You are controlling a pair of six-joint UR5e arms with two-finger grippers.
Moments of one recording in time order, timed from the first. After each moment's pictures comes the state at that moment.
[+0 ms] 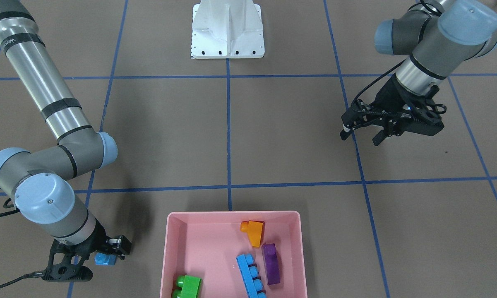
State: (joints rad) left arm -0.96 -1.93 -1.80 -1.99 -2.17 -1.04; right arm 0.95 -0.72 0.79 -0.96 1.97 0.92
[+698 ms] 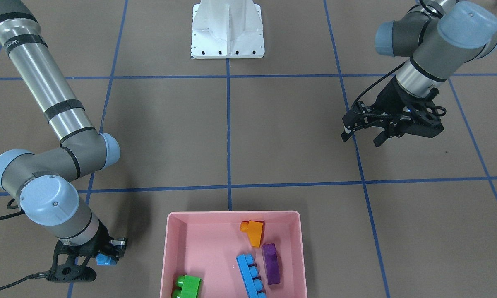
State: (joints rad) left arm -0.96 -1.92 -1.78 -1.99 -2.17 -1.01; right arm 0.98 -0.67 0.77 -0.97 2.01 0.89
